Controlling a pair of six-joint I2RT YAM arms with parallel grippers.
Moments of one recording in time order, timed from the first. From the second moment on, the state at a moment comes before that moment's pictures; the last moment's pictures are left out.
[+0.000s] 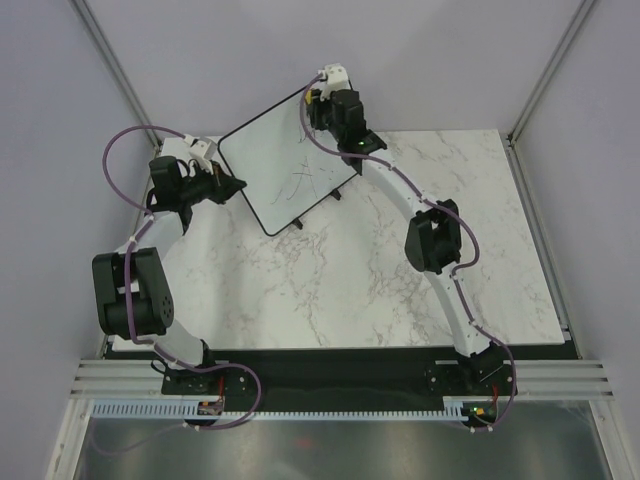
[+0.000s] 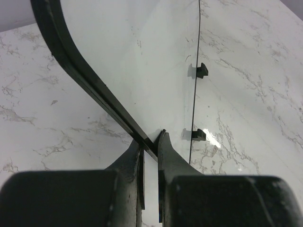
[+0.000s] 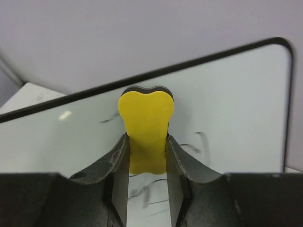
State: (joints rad) left arm 0.13 1.62 1.02 0.22 0.82 0.07; right arm 0.56 2.49 2.44 -0.01 0.11 0.06
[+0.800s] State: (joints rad) left arm 0.12 1.60 1.02 0.17 0.81 0.10; right arm 0.56 2.52 2.50 -0.10 0.06 0.04
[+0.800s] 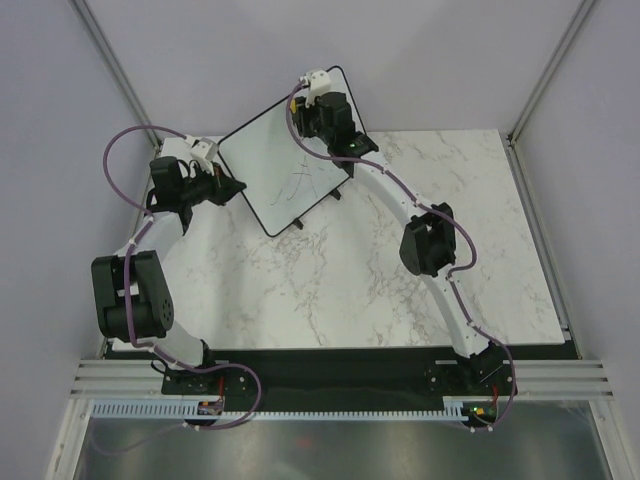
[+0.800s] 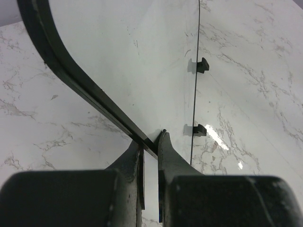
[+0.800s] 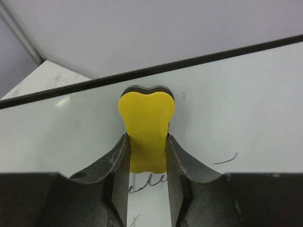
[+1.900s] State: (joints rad) left arm 0.09 1.54 0.99 0.16 0.78 0.19; right arm 0.50 2.46 2.45 -0.19 0.04 0.08
